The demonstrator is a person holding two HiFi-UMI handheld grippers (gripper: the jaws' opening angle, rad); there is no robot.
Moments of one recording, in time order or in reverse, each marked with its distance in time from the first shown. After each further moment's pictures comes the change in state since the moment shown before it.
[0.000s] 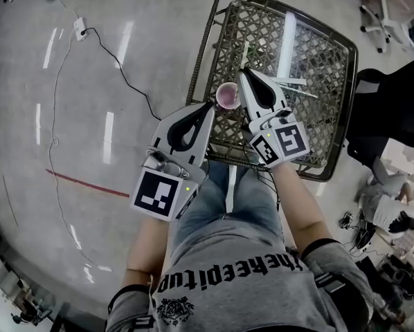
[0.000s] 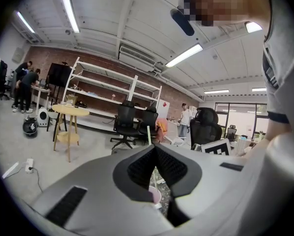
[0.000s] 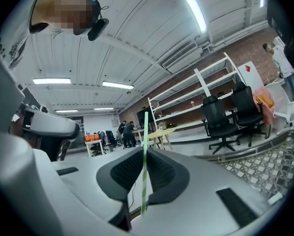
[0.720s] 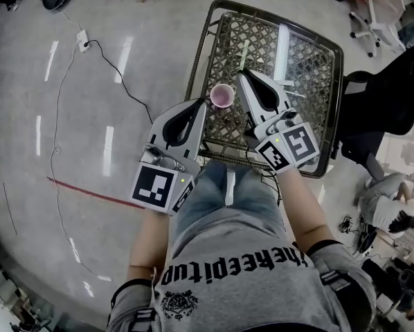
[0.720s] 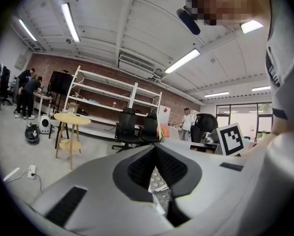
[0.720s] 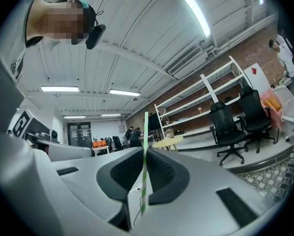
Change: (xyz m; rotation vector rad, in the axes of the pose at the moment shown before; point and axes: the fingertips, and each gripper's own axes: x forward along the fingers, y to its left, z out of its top) left arm -0.022 -0.018 0.035 0.029 -0.068 0.029; right arm -0.036 0.035 0.079 -0.007 -0.065 0.084
